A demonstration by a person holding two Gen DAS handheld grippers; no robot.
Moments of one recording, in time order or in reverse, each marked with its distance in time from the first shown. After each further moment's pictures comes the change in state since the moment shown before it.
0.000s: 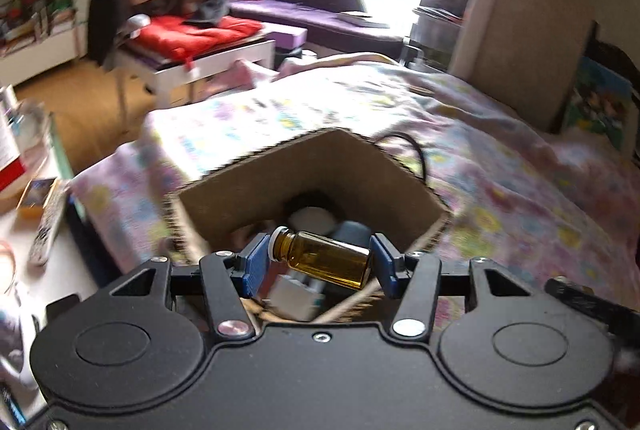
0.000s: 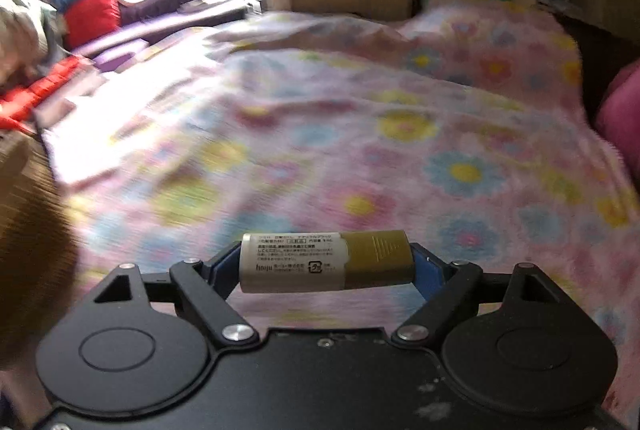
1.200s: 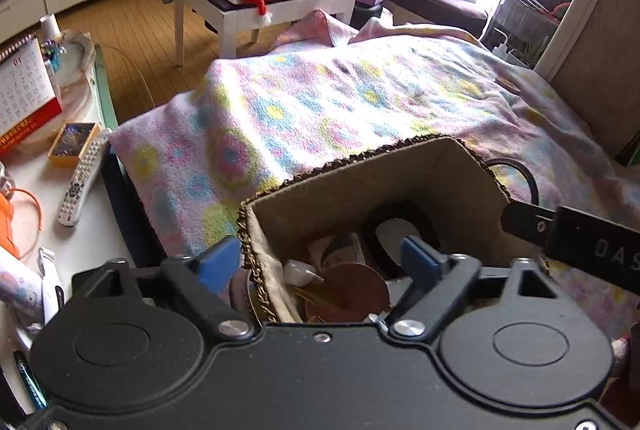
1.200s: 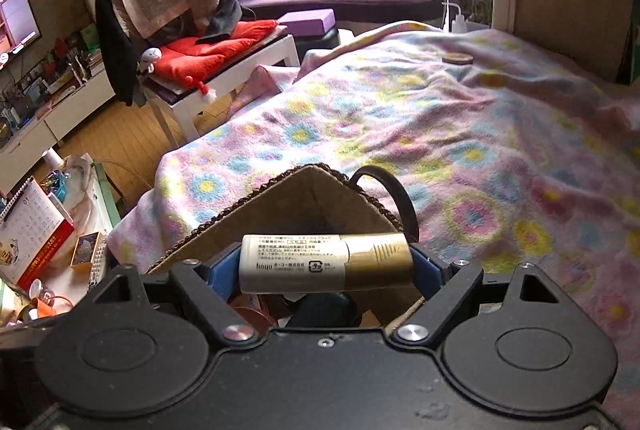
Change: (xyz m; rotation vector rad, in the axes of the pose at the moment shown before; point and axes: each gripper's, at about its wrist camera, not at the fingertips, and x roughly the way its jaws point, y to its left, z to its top) left arm 0.052 0.057 0.042 -0.156 0.165 0.129; right arm -0.036 0.244 0.084 -0.243 0.131 0.344
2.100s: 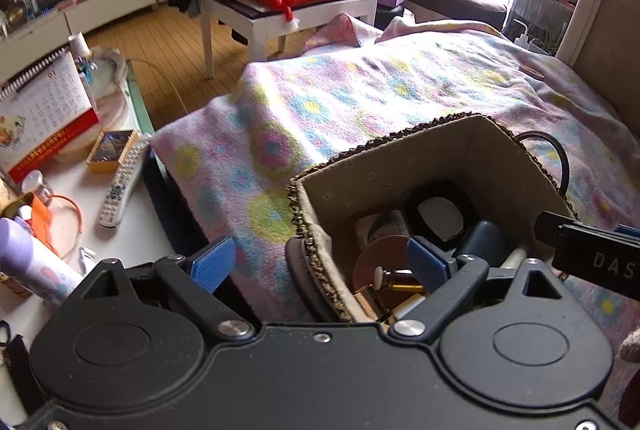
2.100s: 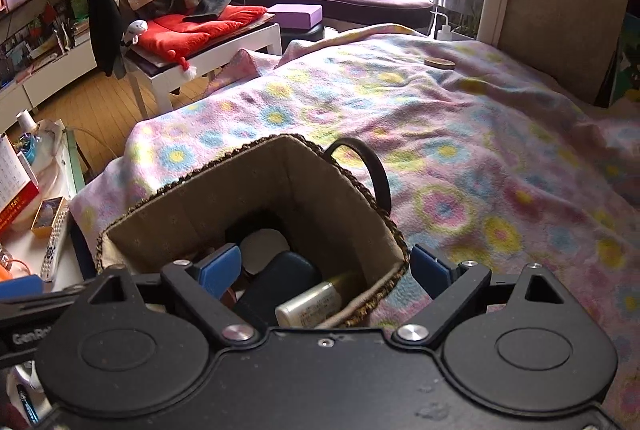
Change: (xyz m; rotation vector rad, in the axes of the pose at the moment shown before) left arm -0.018 0.010 -0.024 0.061 -0.034 0.107; right arm -0.003 0.002 -0.028 -0.103 -0.006 -0.111
